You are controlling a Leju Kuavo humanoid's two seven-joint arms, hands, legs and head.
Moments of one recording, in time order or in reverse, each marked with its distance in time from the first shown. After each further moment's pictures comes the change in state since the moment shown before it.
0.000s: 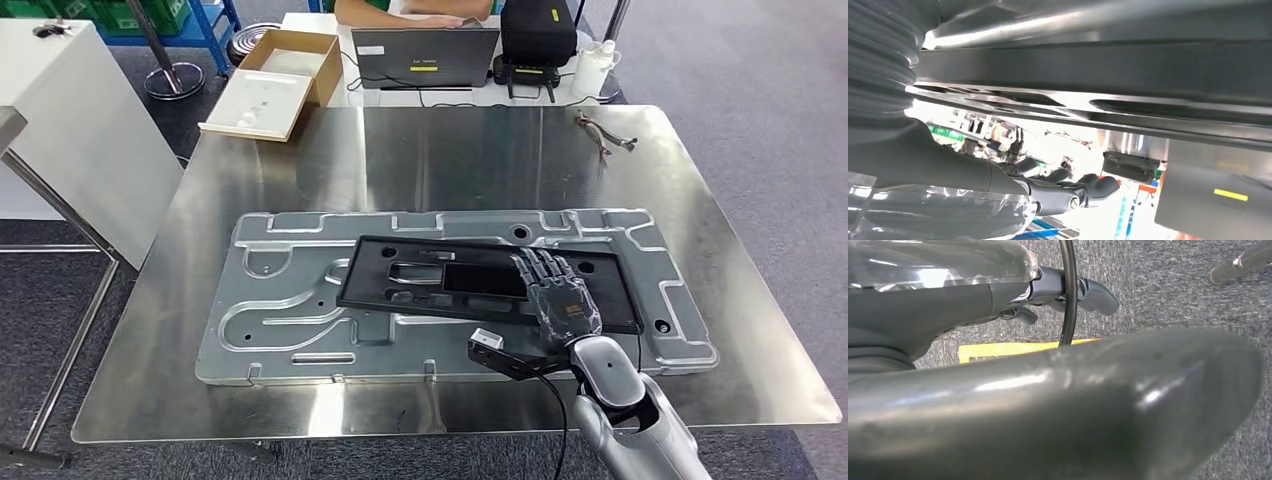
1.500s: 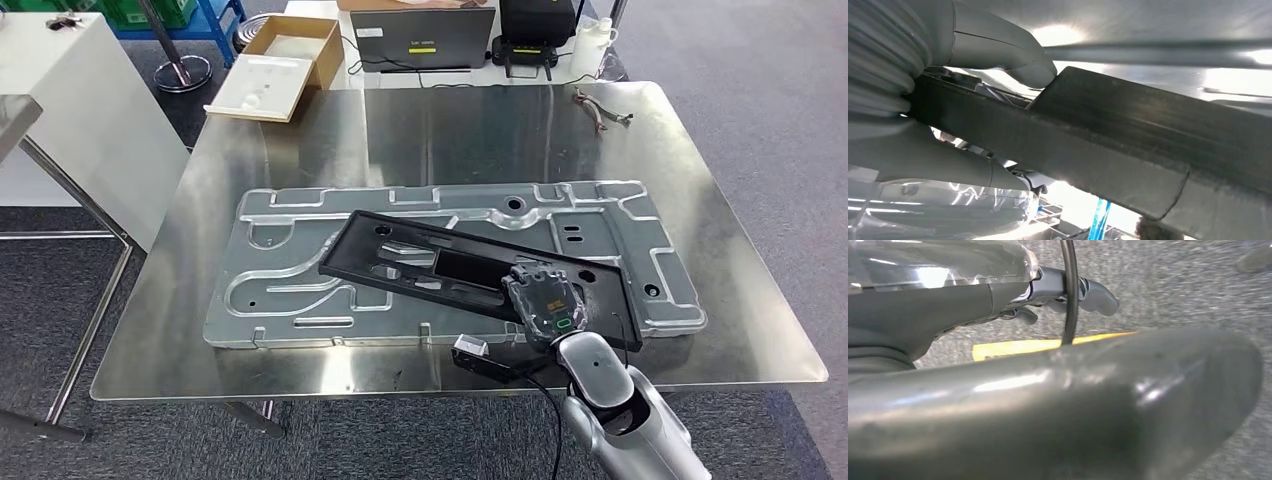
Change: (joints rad) left arm -0.004 -0.007 -0.002 0.000 -0.026 0.003 -0.009; right arm -0.033 -0.013 0.101 -0.062 0.040 -0.012 0.015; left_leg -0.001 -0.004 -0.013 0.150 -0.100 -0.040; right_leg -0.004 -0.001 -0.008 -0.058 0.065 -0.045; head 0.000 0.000
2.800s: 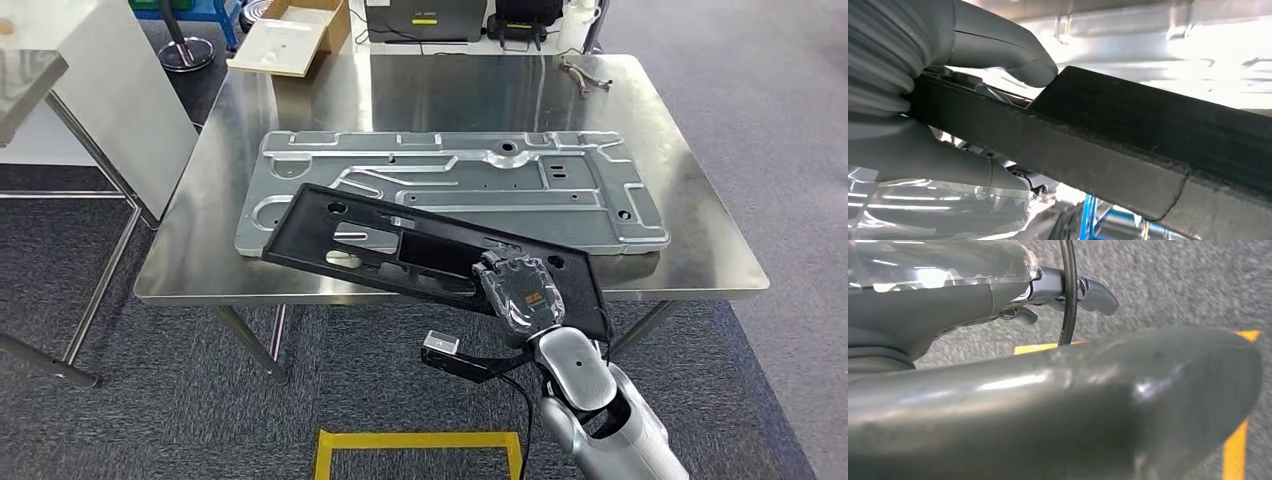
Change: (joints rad) left arm 0.006 -0.015 -0.001 -0.014 -0.001 0.000 0.002; right arm -0.015 0.074 0.033 -0.095 0.007 -0.024 0.011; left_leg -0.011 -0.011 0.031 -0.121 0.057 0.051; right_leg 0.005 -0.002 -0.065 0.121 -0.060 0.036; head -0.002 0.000
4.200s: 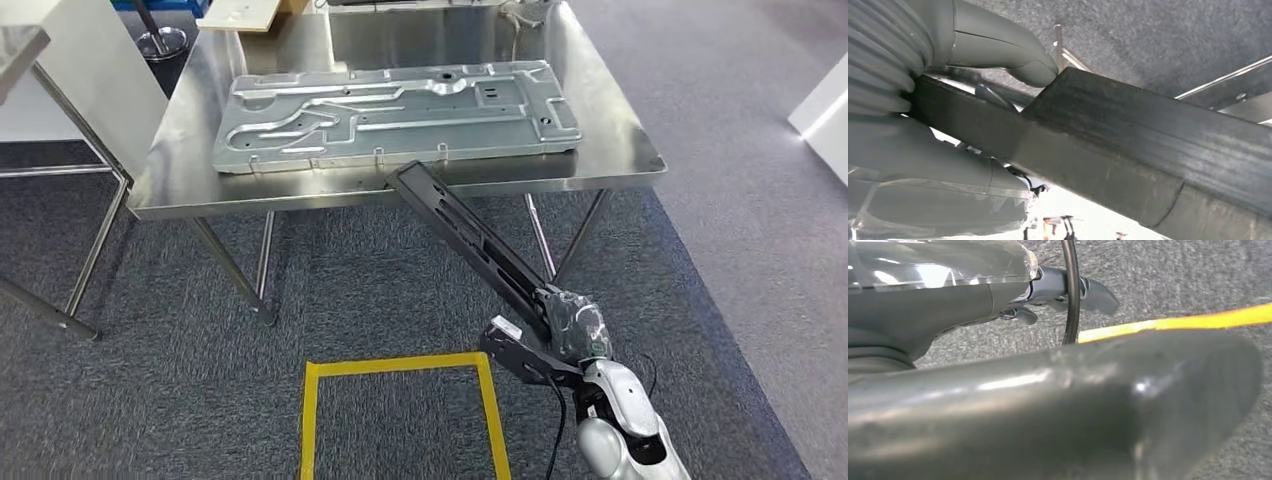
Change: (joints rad) left arm 0.000 -0.018 0.002 -0.046 0.004 0.003 0.011; right arm 0.191 0.030 -0.233 -0.017 -0.367 -0.003 0.080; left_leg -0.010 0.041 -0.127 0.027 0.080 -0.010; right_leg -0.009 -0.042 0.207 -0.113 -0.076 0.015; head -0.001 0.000
